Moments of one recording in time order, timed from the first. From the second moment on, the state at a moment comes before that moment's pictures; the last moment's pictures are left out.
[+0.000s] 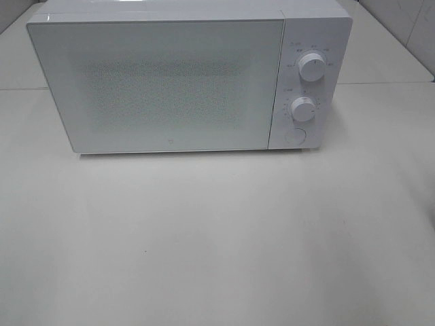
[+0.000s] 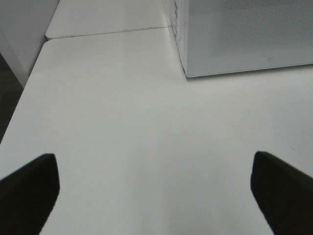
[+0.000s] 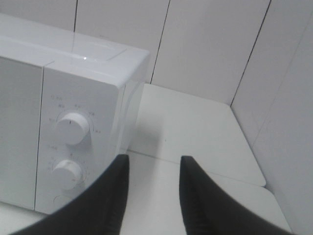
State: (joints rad) left arm -0.02 -0.01 -0.50 -0.06 1.04 0.12; right arm 0.04 0.83 -0.21 -0.16 -0.55 -0.04
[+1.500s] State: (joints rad) left arm -0.02 -0.01 -0.50 -0.06 1.04 0.12; right arm 0.39 1.85 -0.26 0.25 -1.15 1.31
